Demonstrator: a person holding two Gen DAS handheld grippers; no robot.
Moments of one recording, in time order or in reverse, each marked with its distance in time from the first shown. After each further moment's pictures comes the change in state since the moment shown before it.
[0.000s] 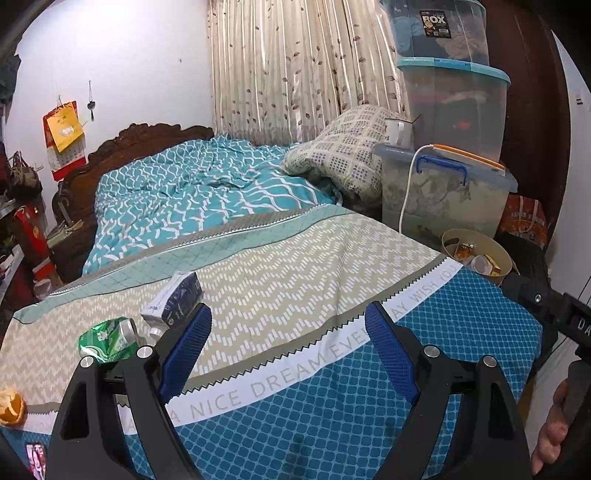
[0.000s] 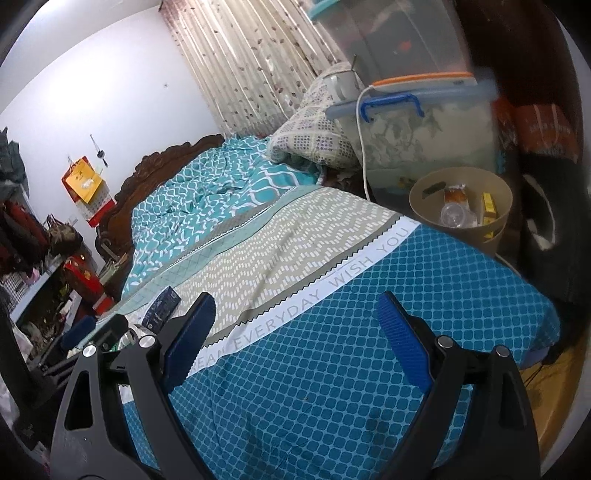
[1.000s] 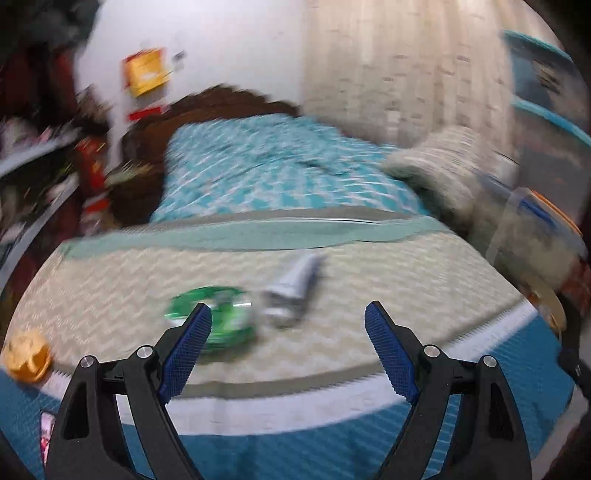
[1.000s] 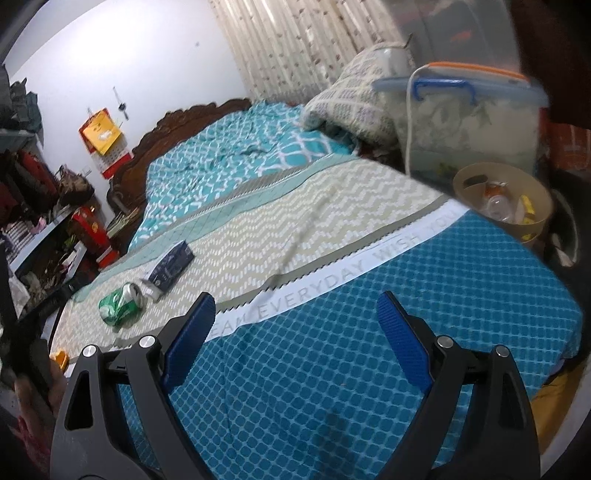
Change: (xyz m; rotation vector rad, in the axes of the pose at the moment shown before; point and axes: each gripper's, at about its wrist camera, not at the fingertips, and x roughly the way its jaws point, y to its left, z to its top) left arm 0.008 0.169 -0.024 -0.301 0.075 0.231; right arm 0.040 0.044 -0.023 -0.137 0.131 0.058
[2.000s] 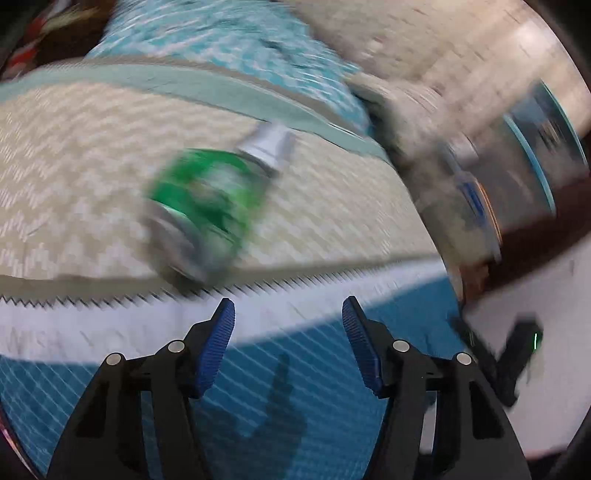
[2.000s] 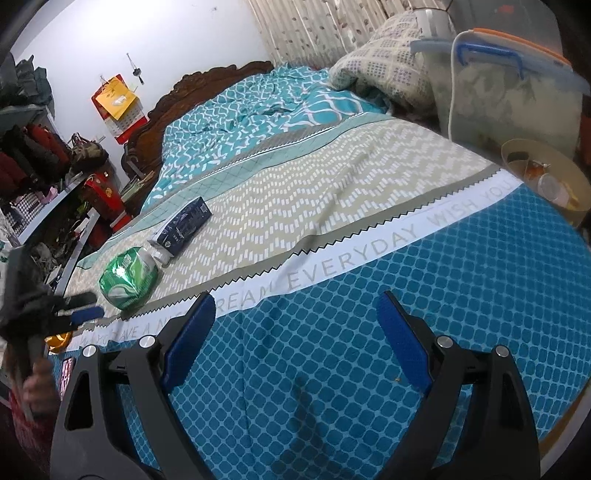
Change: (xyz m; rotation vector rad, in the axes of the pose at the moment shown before) left arm 0.041 0.058 -0.039 -0.168 0.484 -0.518; right arm 0.052 0.022 -0.014 -0.038 0.134 0.066
